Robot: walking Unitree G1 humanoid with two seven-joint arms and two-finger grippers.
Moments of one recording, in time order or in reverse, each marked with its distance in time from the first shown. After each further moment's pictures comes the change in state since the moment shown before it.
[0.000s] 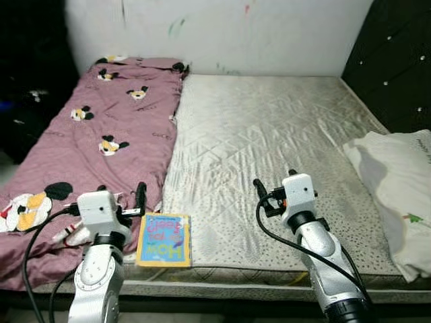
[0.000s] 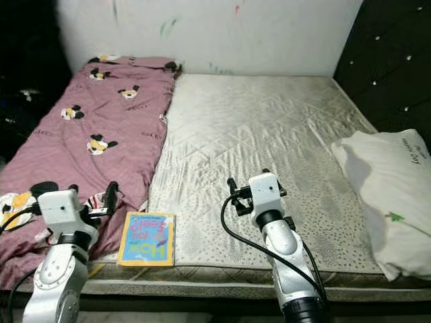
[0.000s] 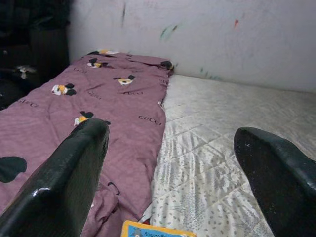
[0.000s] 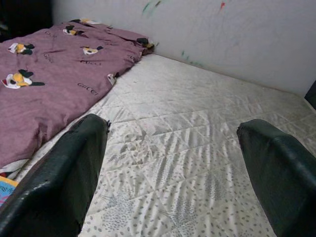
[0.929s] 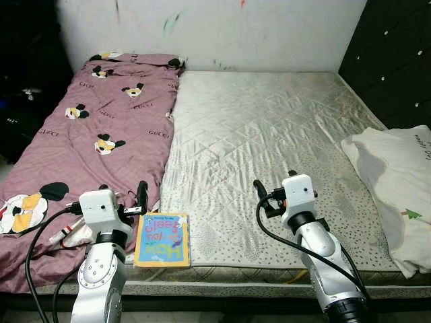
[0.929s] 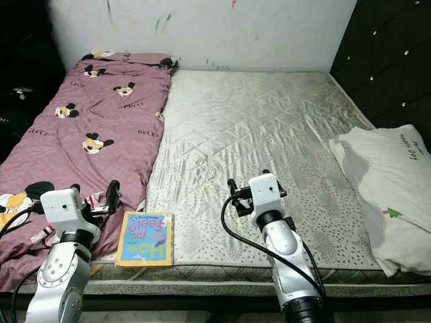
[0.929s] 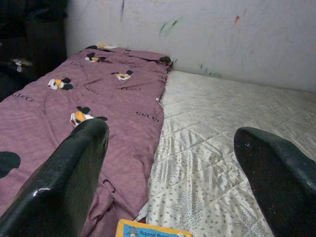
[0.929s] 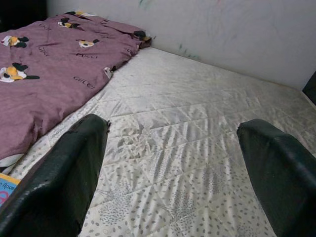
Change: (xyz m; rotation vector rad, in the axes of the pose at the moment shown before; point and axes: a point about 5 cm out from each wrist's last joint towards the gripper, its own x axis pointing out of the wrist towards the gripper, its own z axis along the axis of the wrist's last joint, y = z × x) left arm 0.002 -0.002 -0.001 -0.017 0.002 0.015; right arm 0.000 0.000 -0.002 -0.006 0.007 0.001
